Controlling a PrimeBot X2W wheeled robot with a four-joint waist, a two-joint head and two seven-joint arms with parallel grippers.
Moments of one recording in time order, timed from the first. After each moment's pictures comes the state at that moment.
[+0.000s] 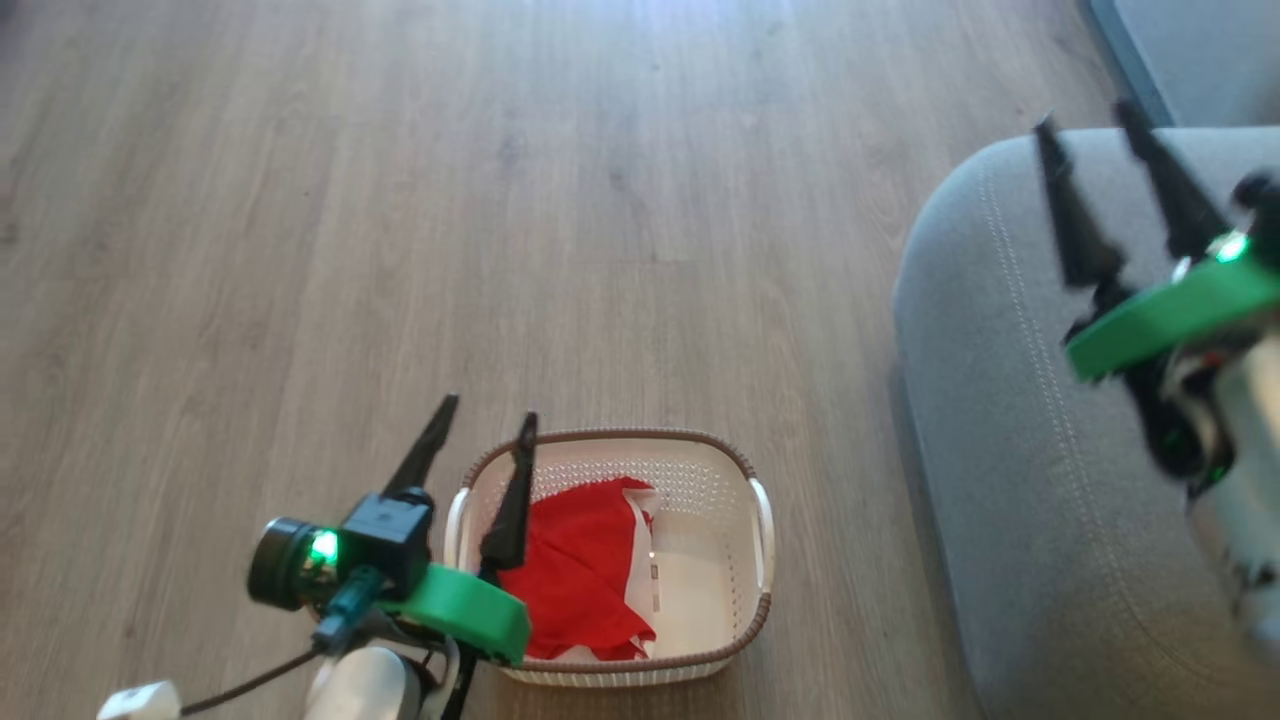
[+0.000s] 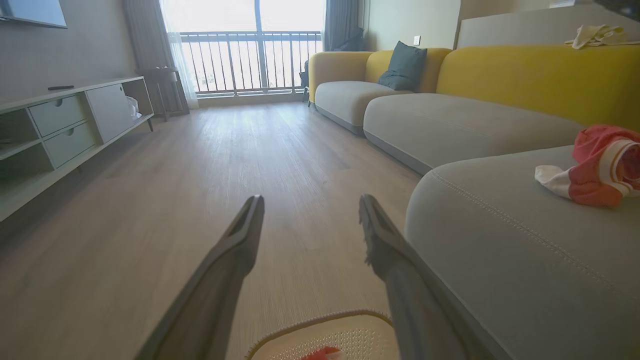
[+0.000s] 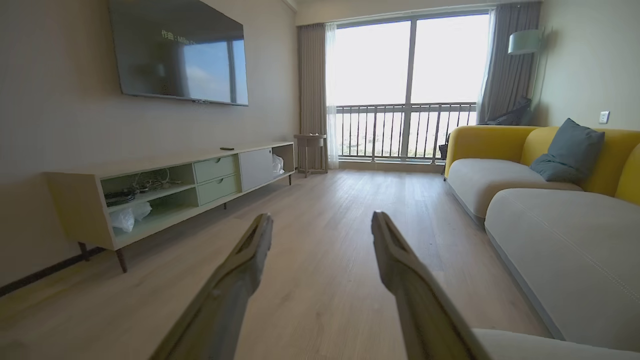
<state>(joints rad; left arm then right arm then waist) -0.08 0.05 -0.30 0.12 -0.12 0.05 -0.26 -0.58 -0.46 0.36 0.39 0.66 0.12 -0.25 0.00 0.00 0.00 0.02</state>
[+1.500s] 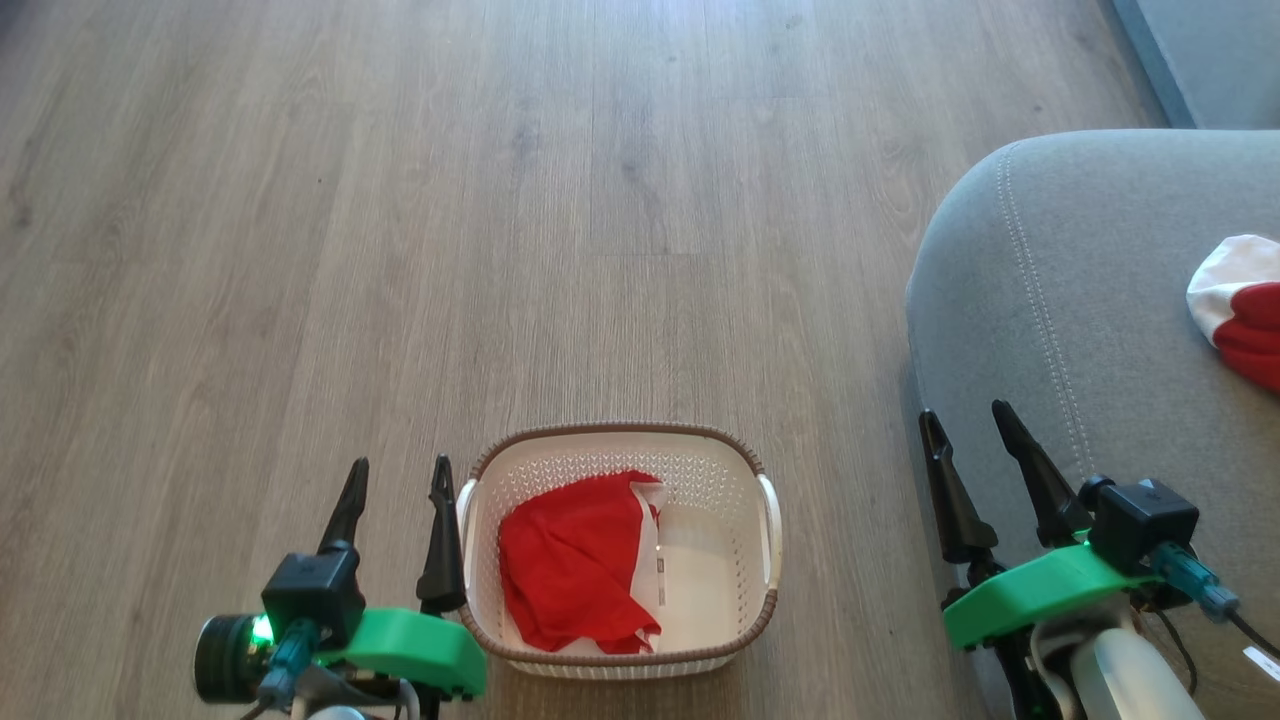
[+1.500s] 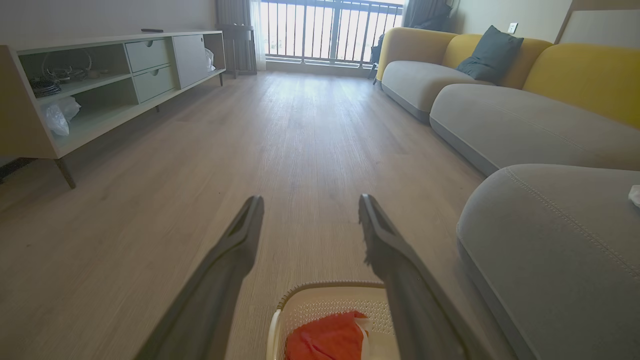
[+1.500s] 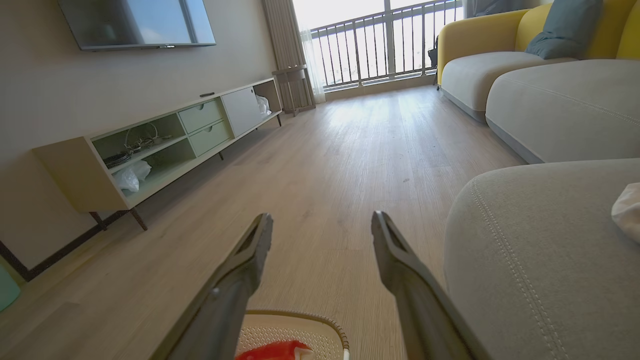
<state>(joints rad) 0.04 0.05 -0.22 0.08 -0.20 0.22 -0.26 -0.05 -0.11 0.12 0.21 0.34 0.12 -0.26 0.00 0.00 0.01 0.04</state>
